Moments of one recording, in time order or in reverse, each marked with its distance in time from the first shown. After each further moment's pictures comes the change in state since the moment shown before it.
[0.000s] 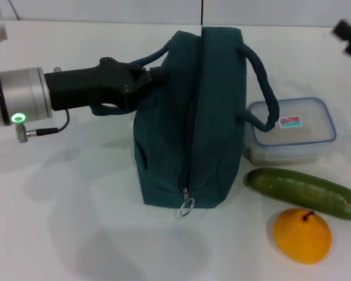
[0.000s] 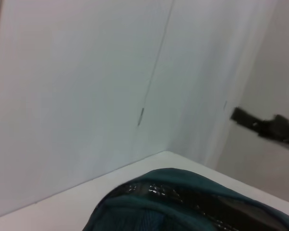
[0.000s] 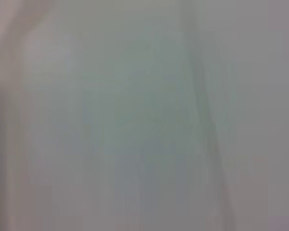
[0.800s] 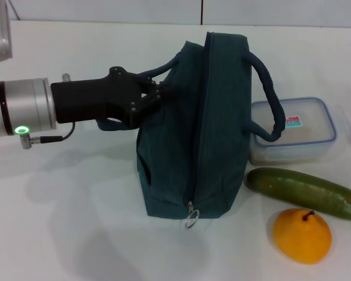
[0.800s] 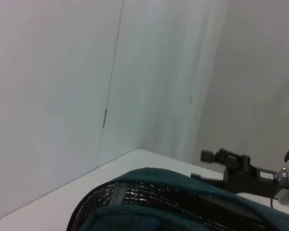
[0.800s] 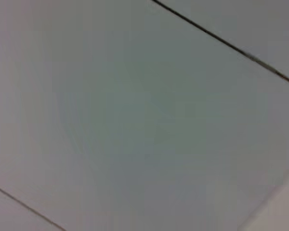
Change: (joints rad) left arm 0.007 0.001 0.035 -0.008 -0.012 0.054 0.114; right arm -0.017 0.013 -0.007 0.413 0.291 0.118 0.355
